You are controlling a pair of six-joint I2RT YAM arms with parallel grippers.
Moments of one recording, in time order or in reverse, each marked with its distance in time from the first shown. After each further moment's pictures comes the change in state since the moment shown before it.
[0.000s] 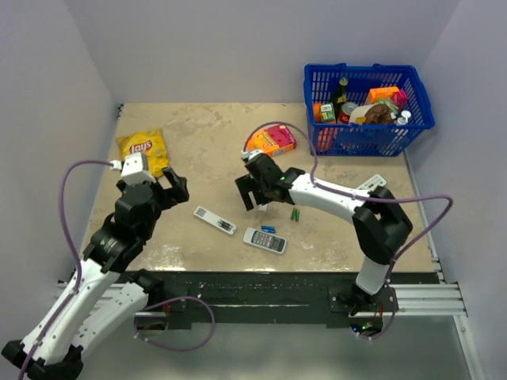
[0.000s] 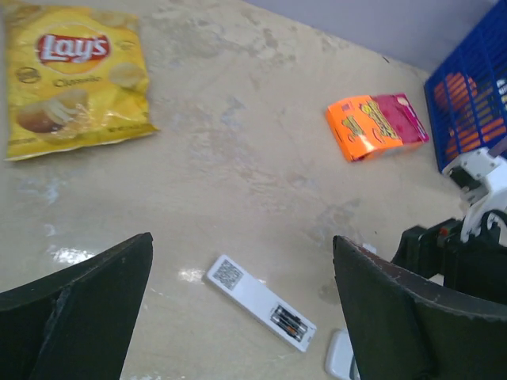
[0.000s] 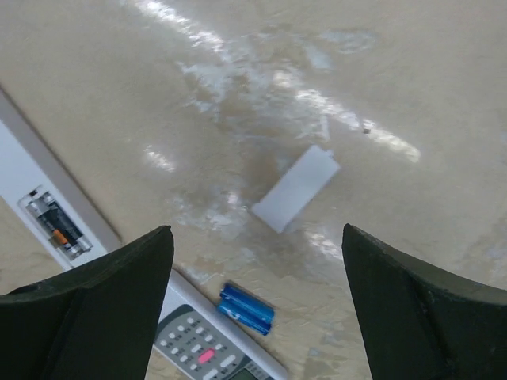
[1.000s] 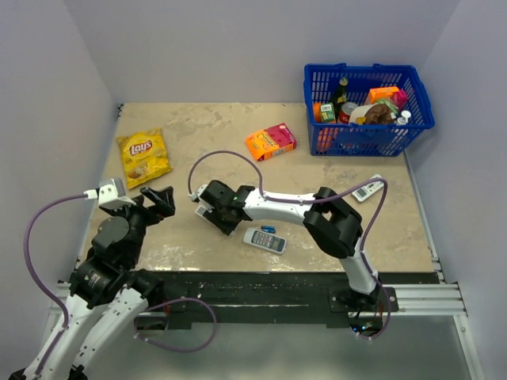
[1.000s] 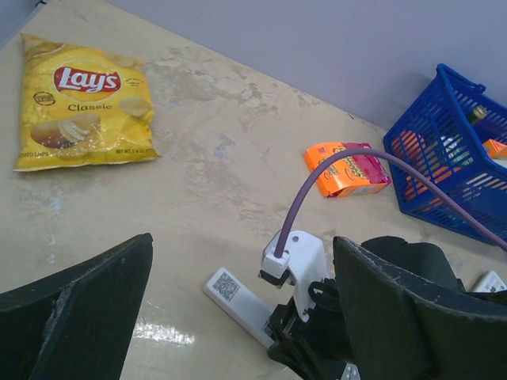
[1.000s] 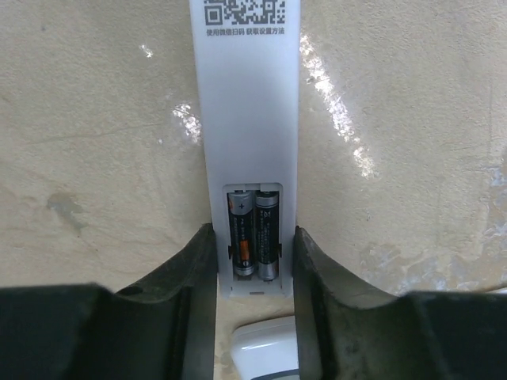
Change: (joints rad) left arm 0.000 -0.361 -0.147 0.011 -0.063 -0.005; right arm 0.253 0.356 0.304 -0.133 -0.119 -0.253
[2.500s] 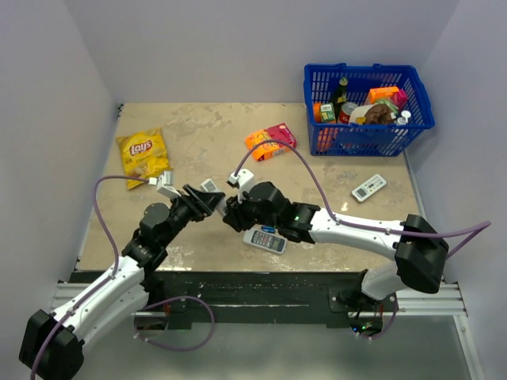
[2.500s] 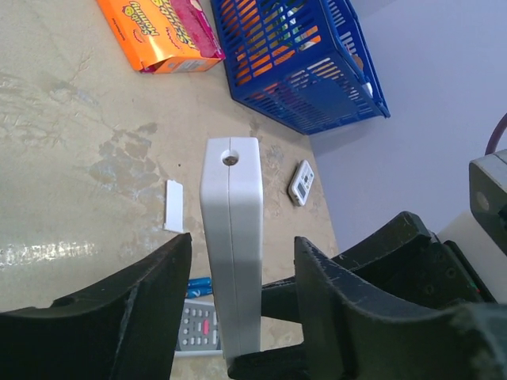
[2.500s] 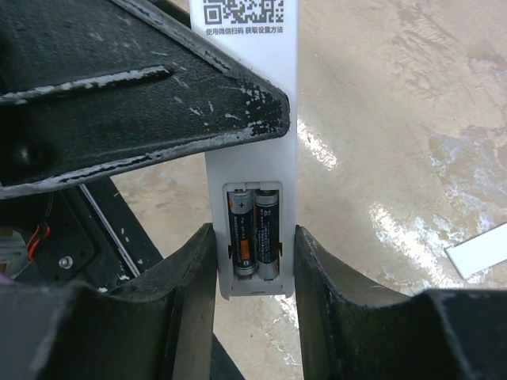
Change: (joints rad) left arm 0.000 0.383 -0.374 0.781 0.561 -0.440; right arm 0.004 -0.642 -0.586 0.568 -0.018 0.258
